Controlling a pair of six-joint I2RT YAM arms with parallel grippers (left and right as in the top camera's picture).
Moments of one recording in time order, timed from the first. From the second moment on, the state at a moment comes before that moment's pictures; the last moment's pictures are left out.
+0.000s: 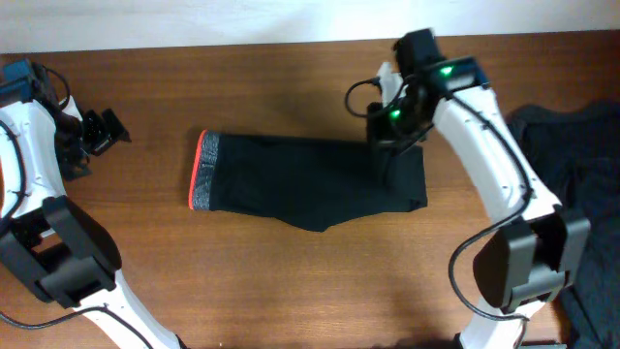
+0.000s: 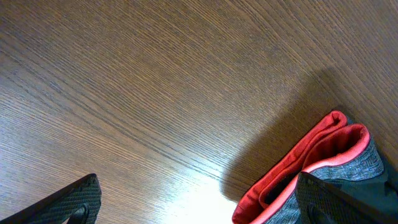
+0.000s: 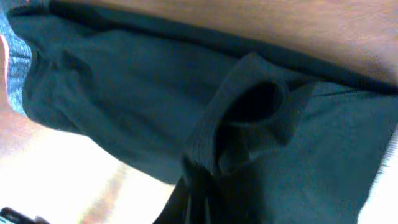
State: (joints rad) left arm 0.42 2.14 1.99 -1.29 0.16 -0.22; right arm 0.25 1.92 1.78 -1.15 -0.31 0.21
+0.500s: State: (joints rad) left arm 0.42 2.14 1.99 -1.29 0.16 -0.22; right arm 0.38 1.94 1.63 -0.93 -0.32 0.32
